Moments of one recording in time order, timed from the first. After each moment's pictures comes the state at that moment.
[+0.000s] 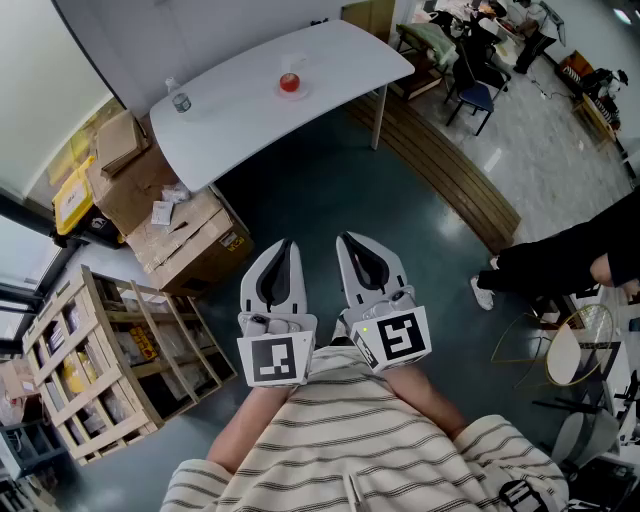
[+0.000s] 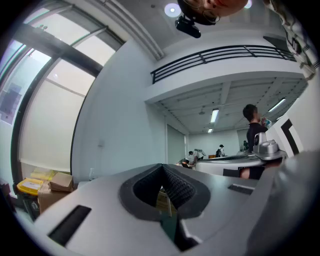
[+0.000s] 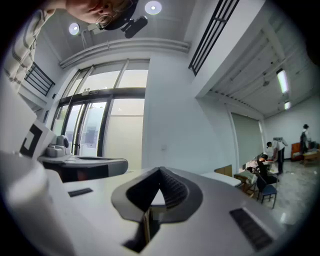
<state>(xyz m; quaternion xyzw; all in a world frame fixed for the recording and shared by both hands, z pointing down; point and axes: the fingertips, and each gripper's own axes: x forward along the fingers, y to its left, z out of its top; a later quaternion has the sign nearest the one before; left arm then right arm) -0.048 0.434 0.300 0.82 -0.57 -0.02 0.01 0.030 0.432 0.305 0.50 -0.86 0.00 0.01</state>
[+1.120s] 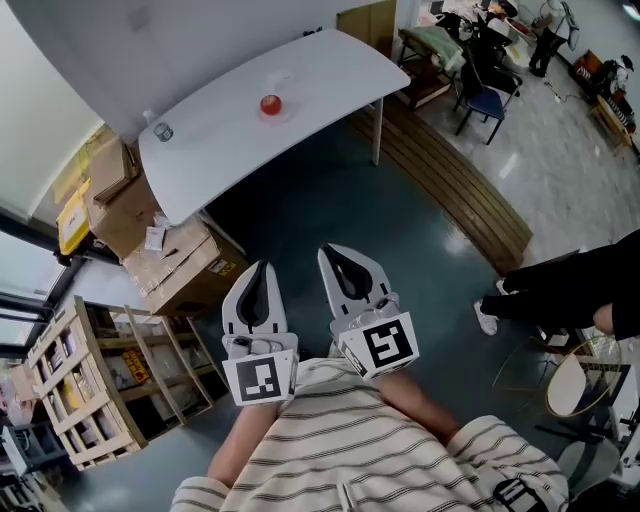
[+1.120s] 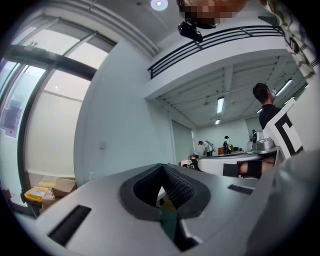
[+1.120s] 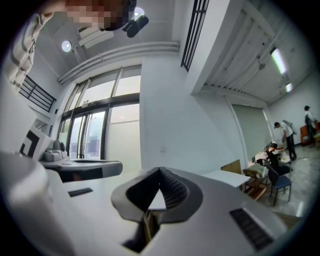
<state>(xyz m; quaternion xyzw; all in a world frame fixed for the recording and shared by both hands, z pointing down) 0.031 0.354 0.310 0.78 -0.62 0.02 -0.02 0.118 0.337 0.320 0.46 -0.89 0.04 -0.03</state>
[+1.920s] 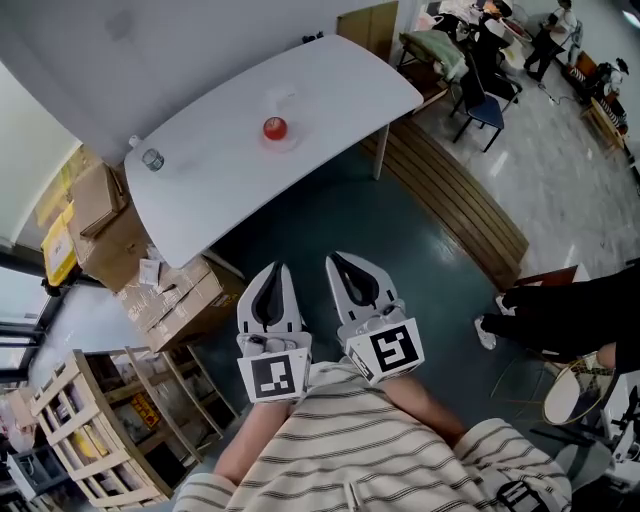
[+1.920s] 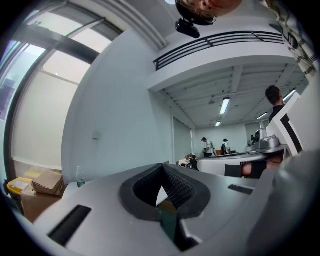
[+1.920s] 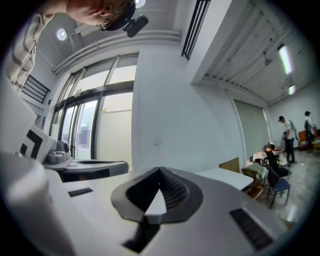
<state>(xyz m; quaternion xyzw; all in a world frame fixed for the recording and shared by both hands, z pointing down) -0.010 0.186 0.345 0.80 -0.60 0.01 0.02 0.069 0.181 0.347 0.48 -0.88 0.04 0.01</state>
